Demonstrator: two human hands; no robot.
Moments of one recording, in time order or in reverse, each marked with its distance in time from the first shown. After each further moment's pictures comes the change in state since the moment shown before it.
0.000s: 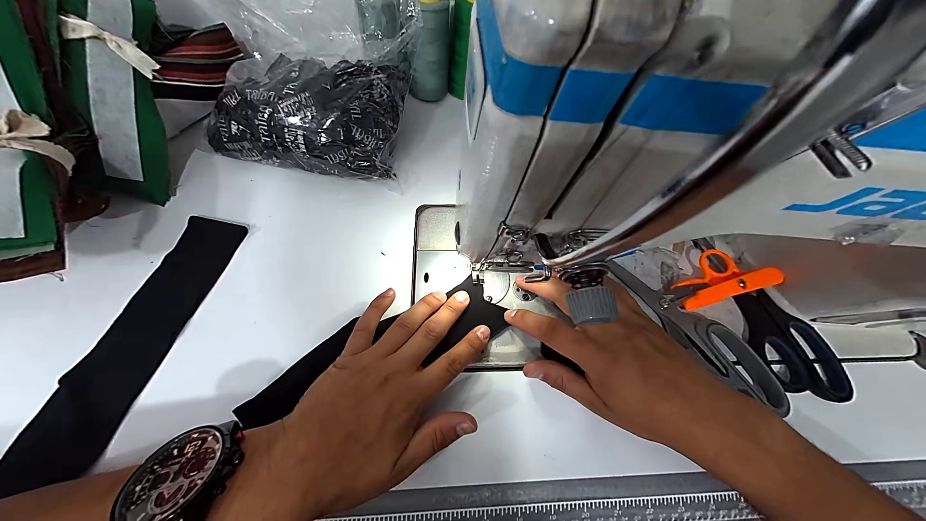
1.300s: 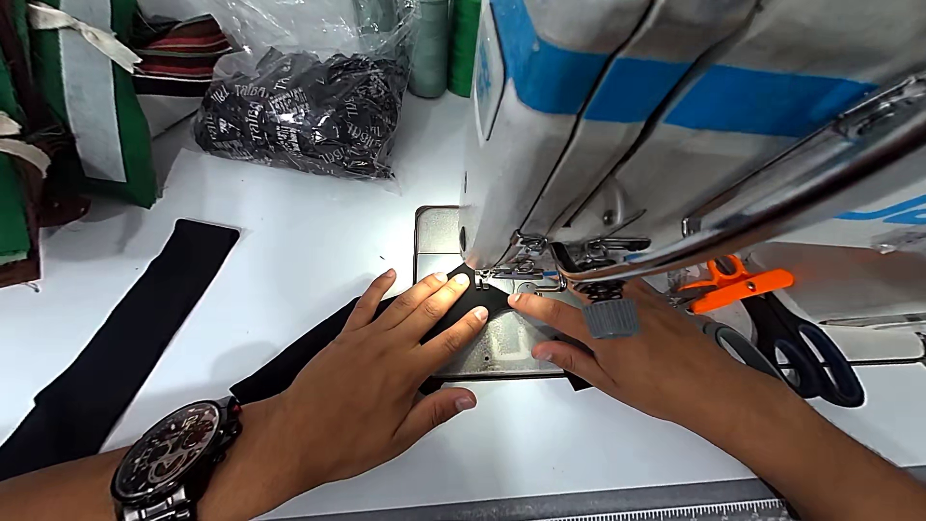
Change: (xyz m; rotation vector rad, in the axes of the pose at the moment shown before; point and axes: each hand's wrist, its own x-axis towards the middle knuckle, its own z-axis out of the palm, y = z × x) left_hand 0.015 -0.022 -0.004 -0.065 -0.023 0.000; right_hand 0.013 0.015 -0.005 -0.091 -0.018 0.005
